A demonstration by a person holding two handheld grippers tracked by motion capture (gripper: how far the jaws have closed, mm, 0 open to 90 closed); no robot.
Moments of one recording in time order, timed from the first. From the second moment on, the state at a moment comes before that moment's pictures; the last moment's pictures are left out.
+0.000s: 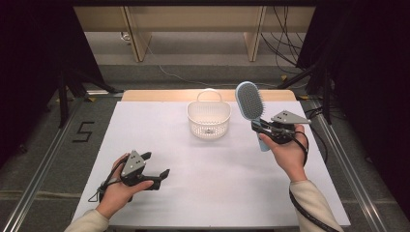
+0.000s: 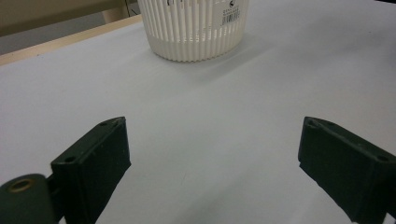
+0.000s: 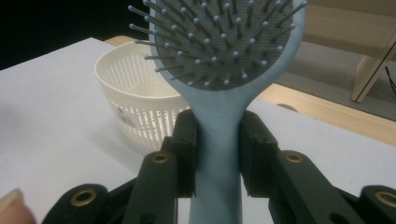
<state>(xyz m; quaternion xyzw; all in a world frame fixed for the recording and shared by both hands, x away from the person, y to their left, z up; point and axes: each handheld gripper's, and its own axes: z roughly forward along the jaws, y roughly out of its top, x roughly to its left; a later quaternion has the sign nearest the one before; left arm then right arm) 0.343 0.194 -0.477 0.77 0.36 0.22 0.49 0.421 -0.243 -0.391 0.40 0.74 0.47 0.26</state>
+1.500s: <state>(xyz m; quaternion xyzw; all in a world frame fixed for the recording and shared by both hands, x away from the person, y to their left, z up) 0.343 0.194 -0.477 0.77 0.36 0.22 0.49 0.428 -0.238 -0.383 0.40 0.73 0.49 0.26</state>
